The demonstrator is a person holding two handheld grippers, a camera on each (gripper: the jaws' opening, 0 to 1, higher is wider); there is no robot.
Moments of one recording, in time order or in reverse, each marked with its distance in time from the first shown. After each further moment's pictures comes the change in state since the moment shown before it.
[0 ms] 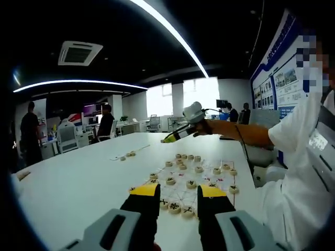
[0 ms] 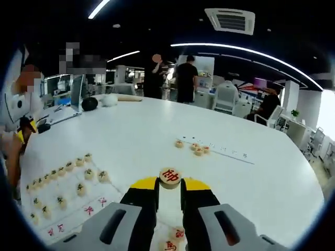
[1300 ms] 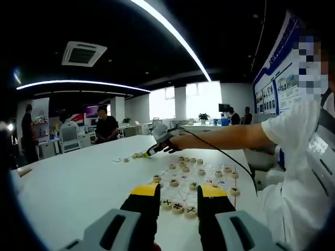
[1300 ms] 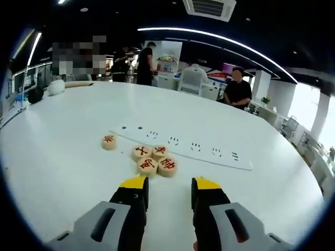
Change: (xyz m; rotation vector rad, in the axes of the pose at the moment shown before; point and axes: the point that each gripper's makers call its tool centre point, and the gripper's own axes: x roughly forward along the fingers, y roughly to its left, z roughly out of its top) left arm -0.010 0.008 0.003 -0.024 -0.033 0.016; right arm 0.176 -0.135 -0.018 0.042 0.121 -0.337
